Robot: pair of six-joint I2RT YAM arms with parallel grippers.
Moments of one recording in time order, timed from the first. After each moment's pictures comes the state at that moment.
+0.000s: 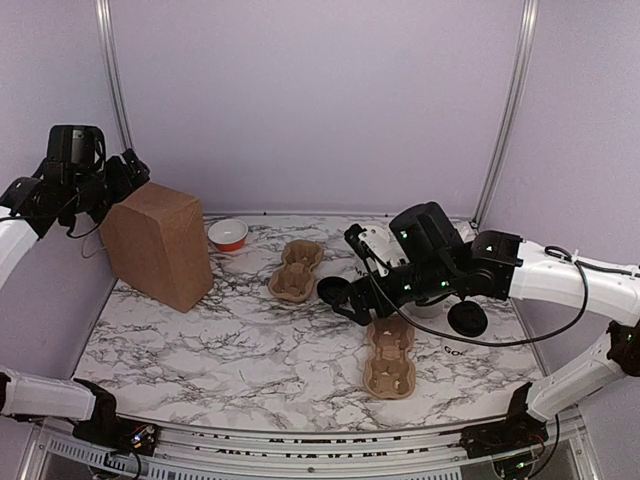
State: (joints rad) left arm -0.30 1.12 1.37 -0.71 -0.28 -0.67; right arm 0.98 1.34 1.15 -0.54 -0.04 0.30
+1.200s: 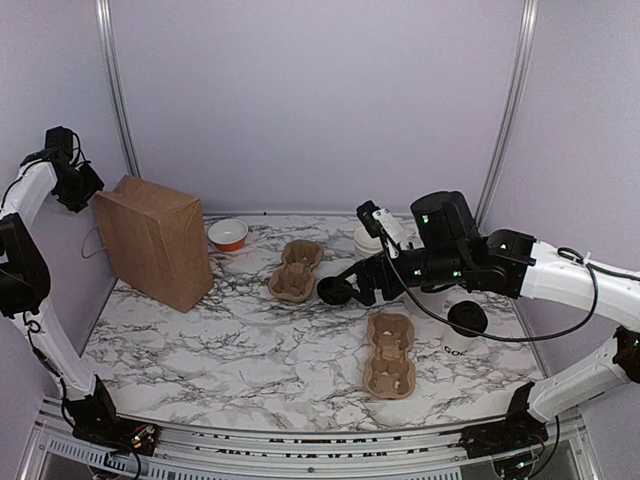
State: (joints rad) left arm 0.33 1.75 1.79 -0.81 0.04 -0.55; right arm 0.92 1.28 1.11 -0.40 -0.09 0.28
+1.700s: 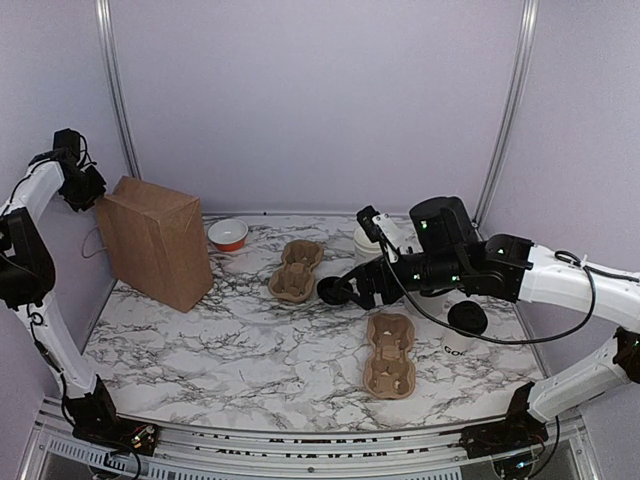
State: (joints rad) left arm 0.31 1.84 1.85 -0.81 0.00 -0.54; right arm 0.92 1.27 1.08 -0.37 -0.08 0.29
